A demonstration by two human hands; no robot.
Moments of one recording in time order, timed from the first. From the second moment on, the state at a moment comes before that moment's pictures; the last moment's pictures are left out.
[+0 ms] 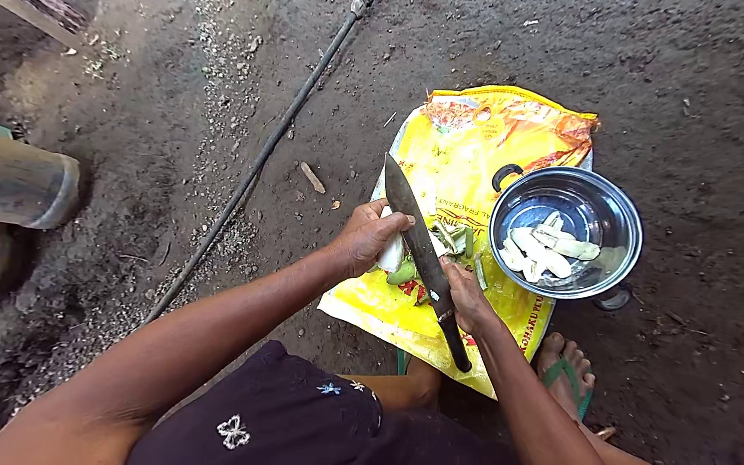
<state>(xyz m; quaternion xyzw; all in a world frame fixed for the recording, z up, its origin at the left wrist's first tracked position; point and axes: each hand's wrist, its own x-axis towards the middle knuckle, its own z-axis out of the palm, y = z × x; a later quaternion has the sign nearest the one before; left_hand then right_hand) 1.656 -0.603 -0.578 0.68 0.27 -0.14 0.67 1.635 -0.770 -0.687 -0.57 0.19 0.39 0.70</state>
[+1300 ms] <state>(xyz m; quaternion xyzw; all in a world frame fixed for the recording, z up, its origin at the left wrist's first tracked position) 1.657 -0.583 -0.590 0.69 0.28 -0.13 0.66 1.655 -0.820 -0.727 -0.79 -0.06 0.45 0.41</state>
